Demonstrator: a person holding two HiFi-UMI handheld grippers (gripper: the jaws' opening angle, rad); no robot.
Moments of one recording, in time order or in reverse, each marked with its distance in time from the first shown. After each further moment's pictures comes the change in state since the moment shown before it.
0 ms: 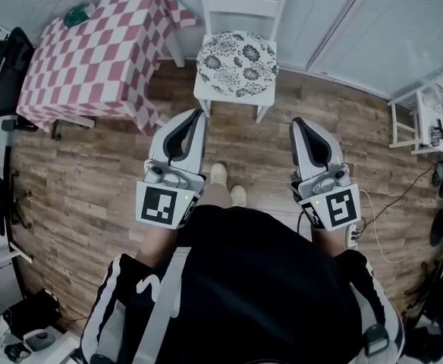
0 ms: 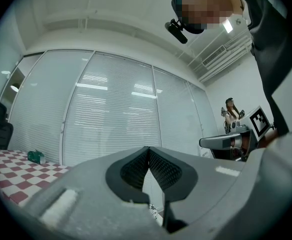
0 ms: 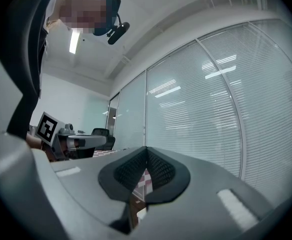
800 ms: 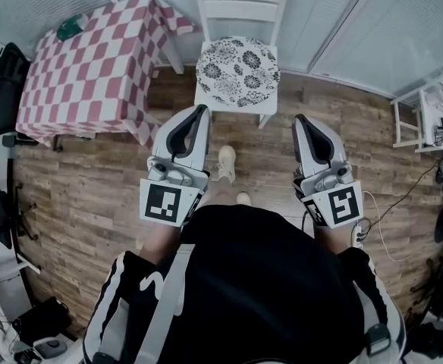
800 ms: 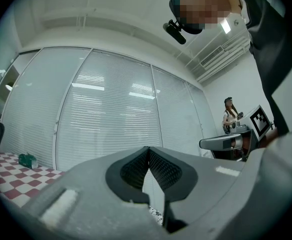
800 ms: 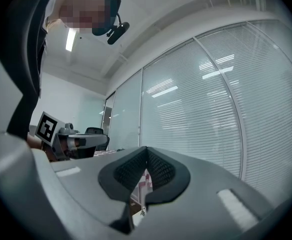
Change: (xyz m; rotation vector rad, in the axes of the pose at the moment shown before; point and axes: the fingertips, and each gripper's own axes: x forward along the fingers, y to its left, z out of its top) left arm 0.053 0.034 -0.017 0.023 0.012 -0.031; right arm 0.052 -0.030 -0.007 0.018 -0.012 -0.033
